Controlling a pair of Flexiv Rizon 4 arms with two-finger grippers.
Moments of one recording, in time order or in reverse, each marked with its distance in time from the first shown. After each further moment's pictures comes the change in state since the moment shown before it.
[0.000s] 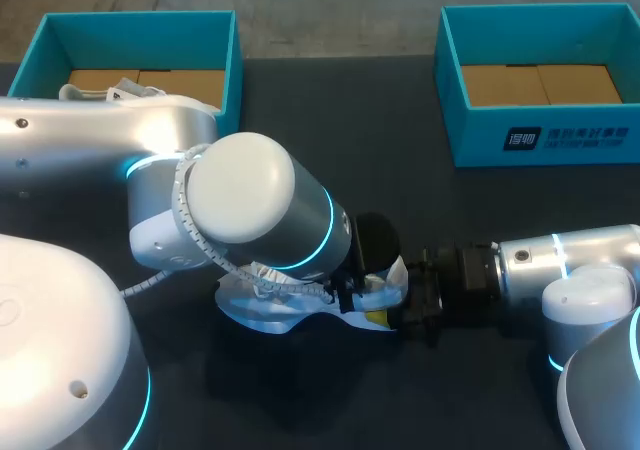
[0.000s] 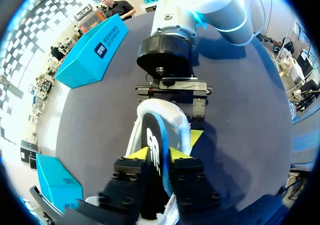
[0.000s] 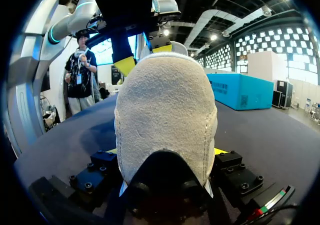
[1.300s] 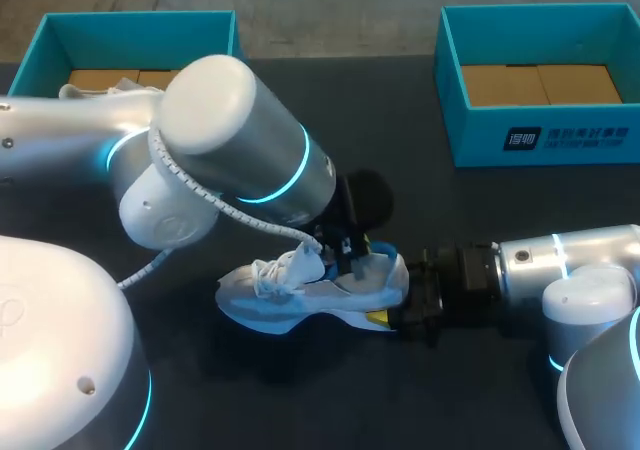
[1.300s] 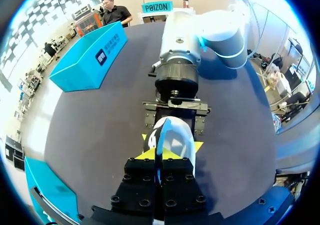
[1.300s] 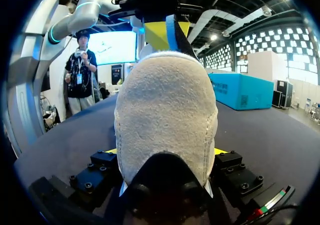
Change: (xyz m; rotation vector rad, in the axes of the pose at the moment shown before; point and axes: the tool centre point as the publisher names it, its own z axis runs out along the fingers) left arm -0.025 -0.019 -0.018 0.098 0.154 -0.066; right arm 0.000 0.000 0.000 0.000 0.001 0.000
